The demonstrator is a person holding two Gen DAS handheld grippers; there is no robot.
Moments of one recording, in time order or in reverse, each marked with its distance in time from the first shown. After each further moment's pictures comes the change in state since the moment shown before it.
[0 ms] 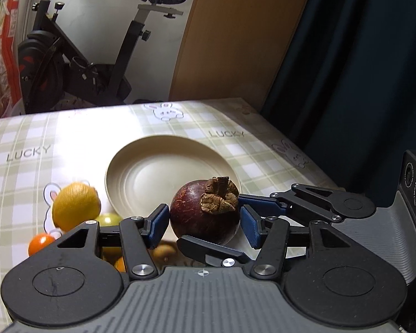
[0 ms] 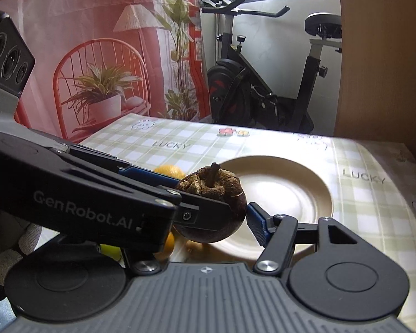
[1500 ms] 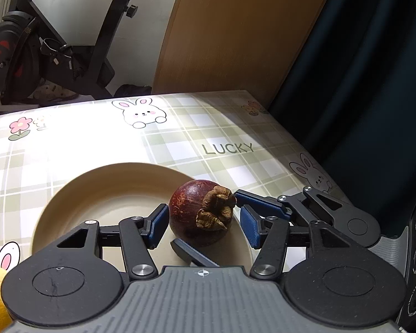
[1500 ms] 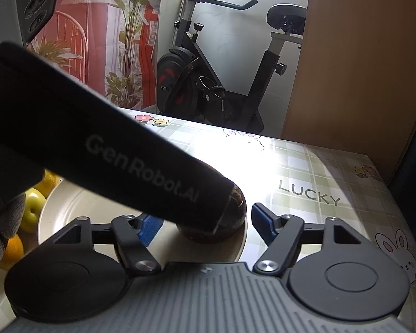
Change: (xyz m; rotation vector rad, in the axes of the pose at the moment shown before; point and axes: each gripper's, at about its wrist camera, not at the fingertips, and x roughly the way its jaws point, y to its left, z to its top) left arm 0.135 0.013 0.052 -0.030 0.079 -0.037; right arm 0.079 -0.084 -0.007 -0.081 0.033 -0.215
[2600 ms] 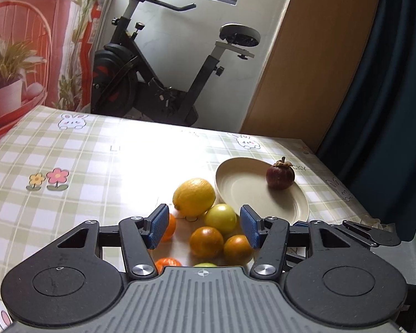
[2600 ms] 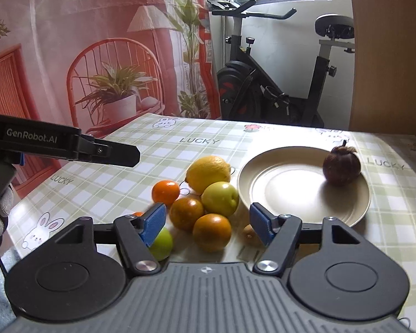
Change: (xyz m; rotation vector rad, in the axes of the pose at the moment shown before) left arm -0.235 0.073 -0.119 -0.143 -0.236 0.217; right arm -0.105 0.130 -0.012 0.113 -0.032 0.247
